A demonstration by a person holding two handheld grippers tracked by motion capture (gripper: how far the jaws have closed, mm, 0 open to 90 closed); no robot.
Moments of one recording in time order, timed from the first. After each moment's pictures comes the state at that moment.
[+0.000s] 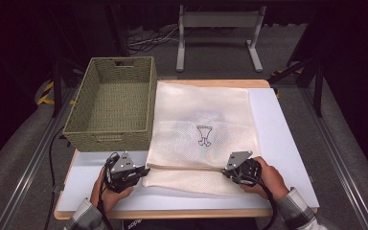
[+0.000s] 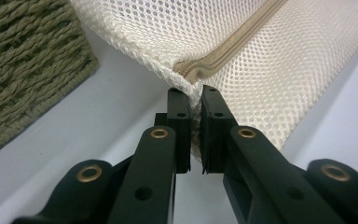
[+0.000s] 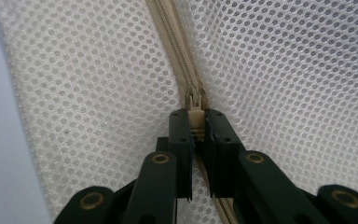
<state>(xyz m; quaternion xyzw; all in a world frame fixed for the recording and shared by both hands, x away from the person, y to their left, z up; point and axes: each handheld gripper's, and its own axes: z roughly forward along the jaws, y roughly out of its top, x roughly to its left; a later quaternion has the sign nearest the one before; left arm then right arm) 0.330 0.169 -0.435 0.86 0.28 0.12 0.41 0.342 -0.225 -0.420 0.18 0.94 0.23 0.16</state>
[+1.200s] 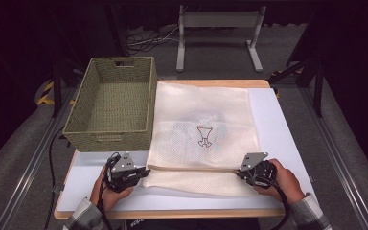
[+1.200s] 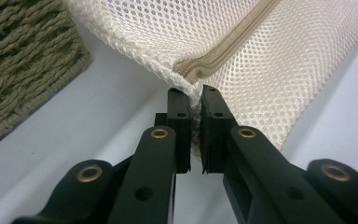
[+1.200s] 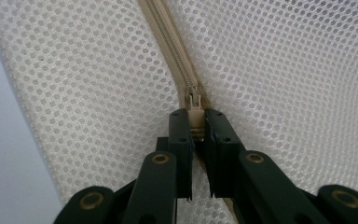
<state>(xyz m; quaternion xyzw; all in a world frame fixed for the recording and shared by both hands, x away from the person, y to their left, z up) 0.334 0.170 -0.439 0.87 0.27 0.10 0.40 0.333 -0.261 -0.416 0.20 0.94 0.21 0.17</state>
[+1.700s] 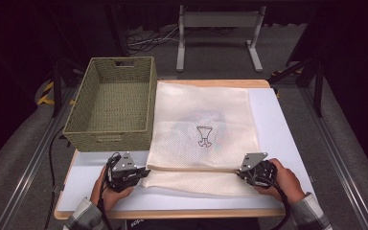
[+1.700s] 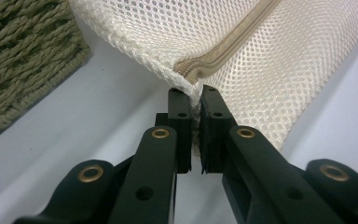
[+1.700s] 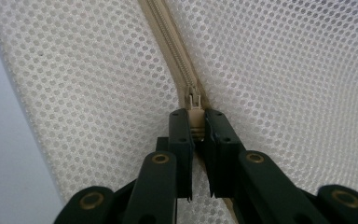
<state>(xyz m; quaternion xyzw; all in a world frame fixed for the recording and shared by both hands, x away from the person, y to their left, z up) 0.335 0.171 -0.440 0.87 0.28 0.10 0.40 0.333 -0.260 -0.416 0.20 0.94 0.21 0.17</state>
